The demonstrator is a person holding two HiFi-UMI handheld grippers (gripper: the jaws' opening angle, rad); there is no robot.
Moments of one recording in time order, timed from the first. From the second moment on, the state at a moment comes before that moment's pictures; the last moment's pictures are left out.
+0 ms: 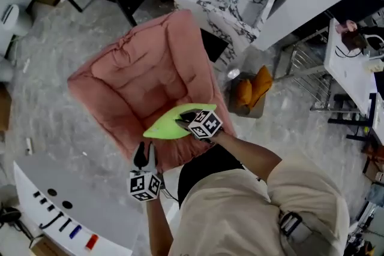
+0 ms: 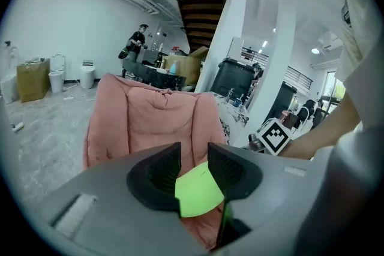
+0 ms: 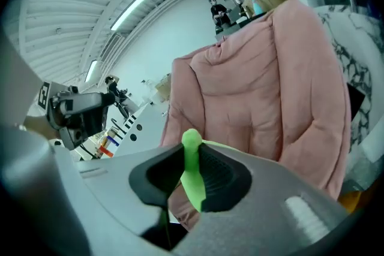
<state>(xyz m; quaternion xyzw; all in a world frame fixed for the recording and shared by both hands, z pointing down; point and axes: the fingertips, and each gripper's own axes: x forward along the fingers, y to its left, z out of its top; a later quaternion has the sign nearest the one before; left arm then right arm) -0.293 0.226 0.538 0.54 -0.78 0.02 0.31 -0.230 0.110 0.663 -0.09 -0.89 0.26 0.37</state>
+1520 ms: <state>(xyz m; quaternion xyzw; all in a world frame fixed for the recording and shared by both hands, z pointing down) -0.191 0.109 0.553 0.71 -0.64 0.07 0.28 0.044 0.005 0.410 0.18 -0.94 0.27 0.10</state>
